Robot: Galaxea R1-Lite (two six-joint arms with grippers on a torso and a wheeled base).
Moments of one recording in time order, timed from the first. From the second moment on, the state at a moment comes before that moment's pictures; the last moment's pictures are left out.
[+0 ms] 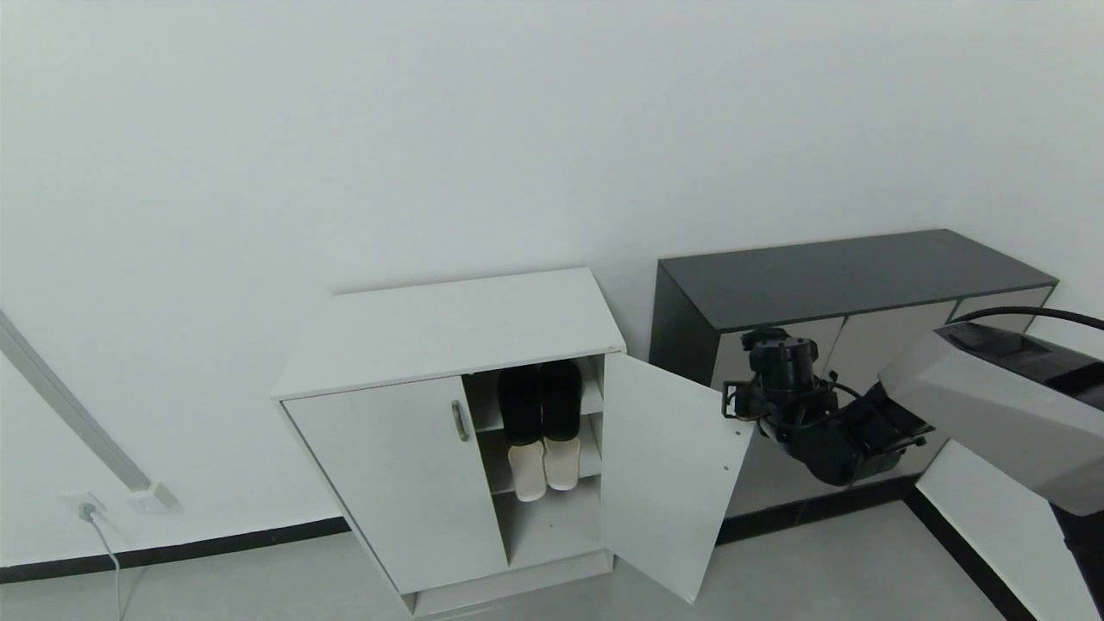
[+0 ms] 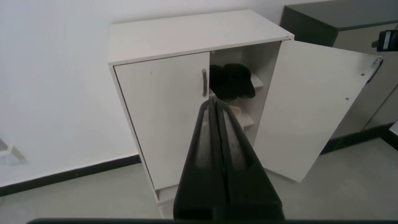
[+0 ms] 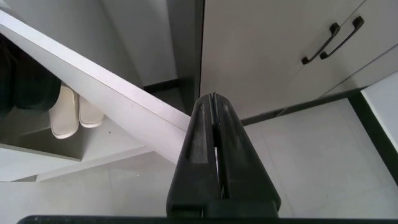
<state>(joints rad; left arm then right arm) 0.00 0.00 0.00 0.00 -0.03 0.02 0.34 2.38 -1.23 -0.76 -0.37 0.17</state>
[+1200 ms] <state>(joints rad) 0.00 0.00 0.00 0.00 -0.03 0.02 0.50 2.31 -1.08 -0.76 -0.37 0.20</state>
